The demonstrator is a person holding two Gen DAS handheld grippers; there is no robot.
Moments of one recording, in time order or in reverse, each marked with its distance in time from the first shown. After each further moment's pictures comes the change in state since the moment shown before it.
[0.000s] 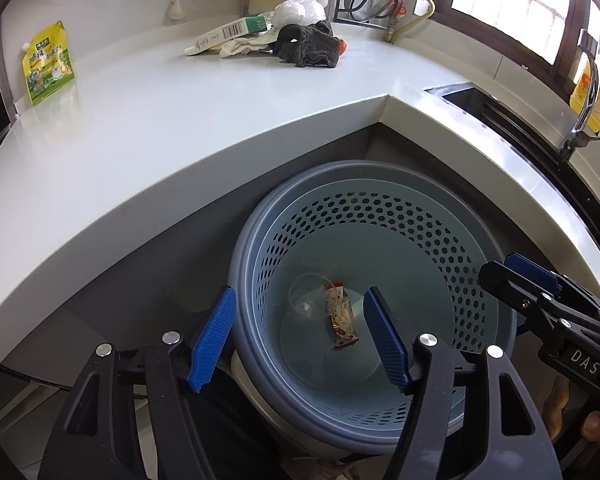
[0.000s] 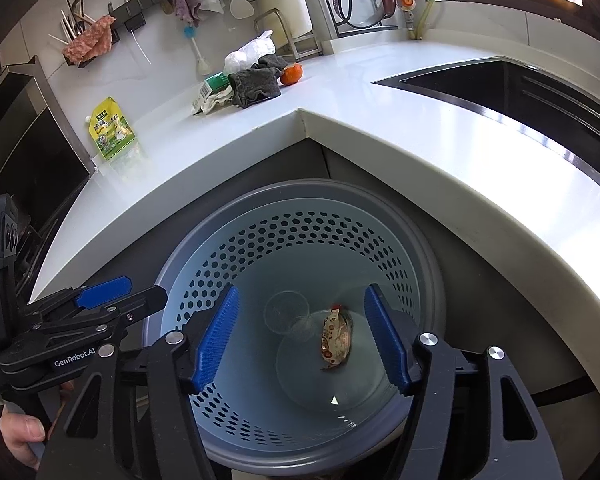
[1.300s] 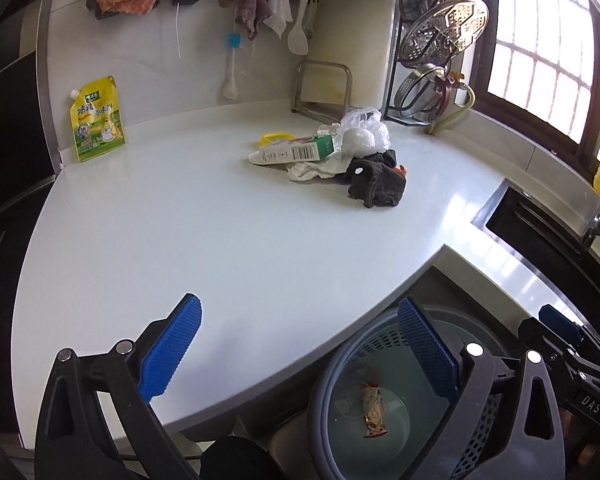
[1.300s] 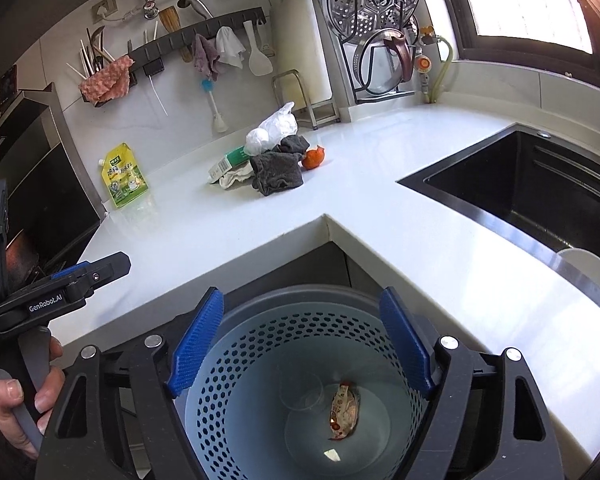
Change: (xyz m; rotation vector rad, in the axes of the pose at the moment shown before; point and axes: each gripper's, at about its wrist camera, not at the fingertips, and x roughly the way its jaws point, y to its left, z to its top) left arm -0.045 0.050 0.087 -0.080 -0.266 0.108; right arm -0.010 0.022 0.072 -0.056 -0.201 0.014
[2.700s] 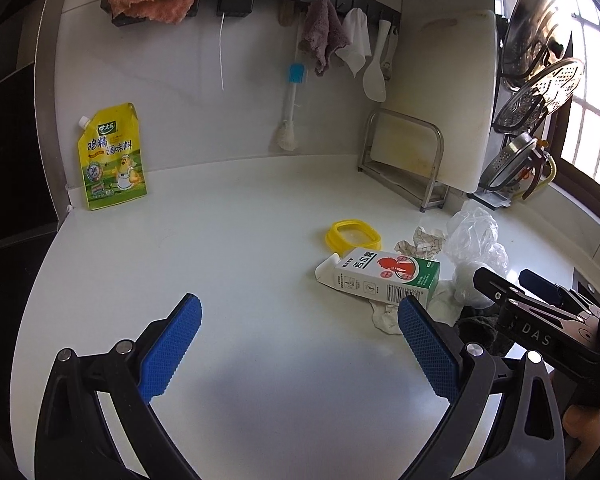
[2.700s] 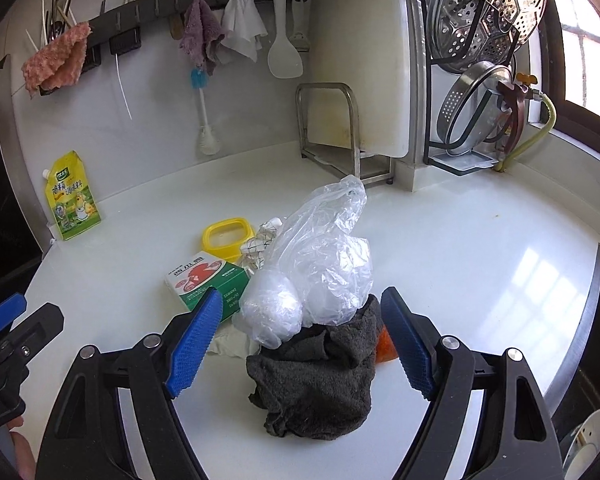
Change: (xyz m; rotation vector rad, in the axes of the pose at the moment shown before) left arm 0.102 0.061 0.120 -0.118 -0.106 0.140; right arm 0.220 0.062 0.174 -0.163 0.015 -0.089
